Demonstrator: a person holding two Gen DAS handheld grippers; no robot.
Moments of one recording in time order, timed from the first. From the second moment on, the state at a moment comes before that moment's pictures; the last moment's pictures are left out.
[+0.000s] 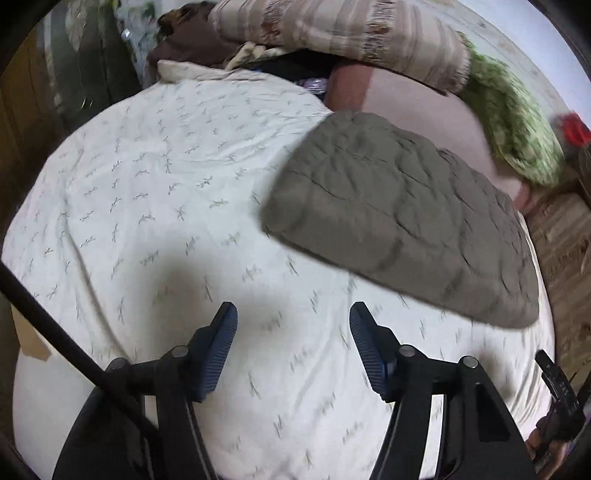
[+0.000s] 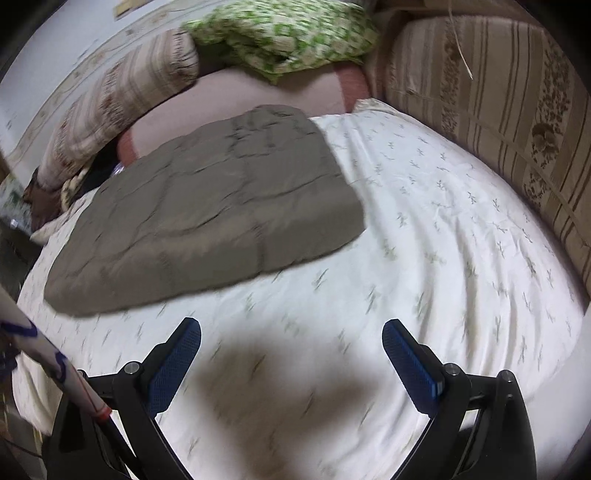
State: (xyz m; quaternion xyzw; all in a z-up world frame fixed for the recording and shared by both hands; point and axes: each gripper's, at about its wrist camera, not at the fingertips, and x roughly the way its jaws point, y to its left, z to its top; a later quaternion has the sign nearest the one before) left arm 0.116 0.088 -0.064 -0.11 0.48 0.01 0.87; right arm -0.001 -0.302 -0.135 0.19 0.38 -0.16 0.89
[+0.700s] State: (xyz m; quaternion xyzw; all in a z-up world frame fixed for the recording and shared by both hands) left arm 0.347 0.102 -0.163 -0.30 0.56 -0.17 0.75; right arm 0.202 -0.446 -0.205 0.42 0.43 0.04 0.80
